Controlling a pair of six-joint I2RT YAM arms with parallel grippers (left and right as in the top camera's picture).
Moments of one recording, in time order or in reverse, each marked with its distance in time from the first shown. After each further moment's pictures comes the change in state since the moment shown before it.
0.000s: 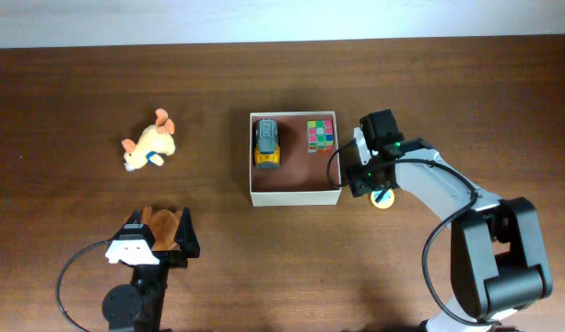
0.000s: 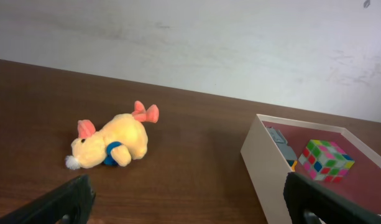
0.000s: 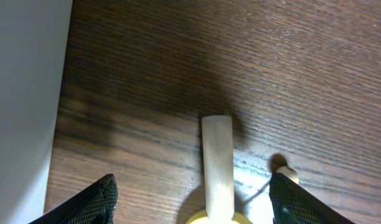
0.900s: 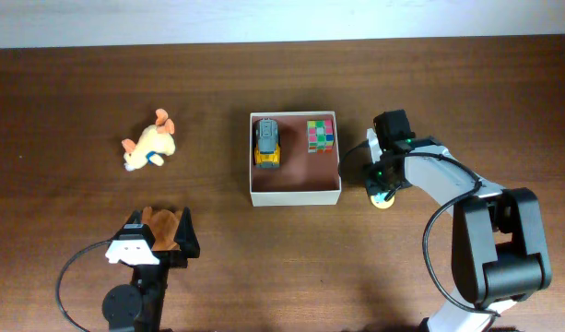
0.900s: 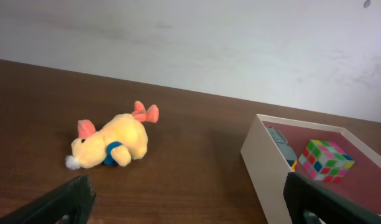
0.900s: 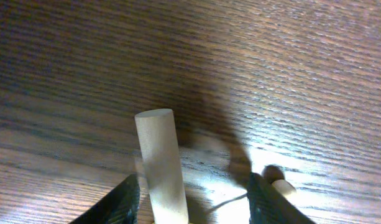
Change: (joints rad) left arm 0.000 0.000 0.000 0.000 0.000 0.000; right arm -0.079 0.045 0.000 -0.004 -0.014 -0.006
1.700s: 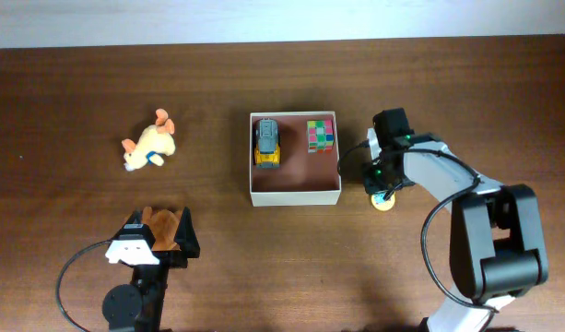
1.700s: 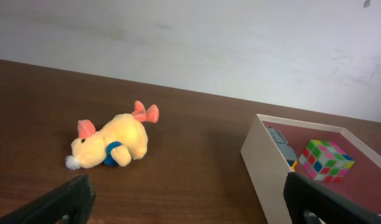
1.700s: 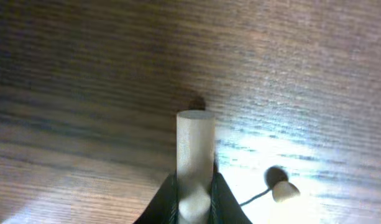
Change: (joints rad) left arm 0.000 0.000 0.000 0.000 0.000 0.000; right arm 0.000 0.024 0.044 -0.074 -0.025 0.053
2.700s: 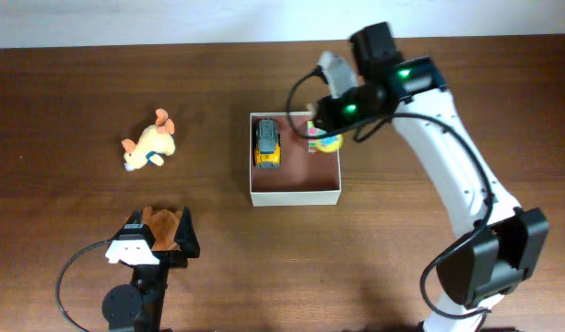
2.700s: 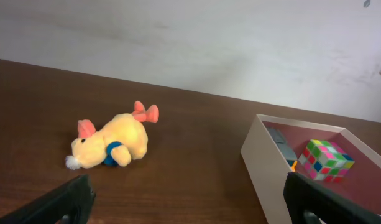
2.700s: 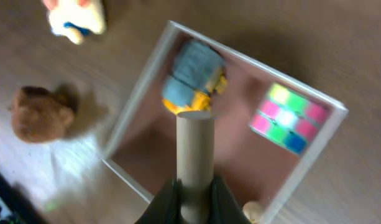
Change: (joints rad) left arm 0.000 0.000 0.000 0.000 0.000 0.000; right arm 0.169 0.009 0.702 -0.392 -0.422 -0.063
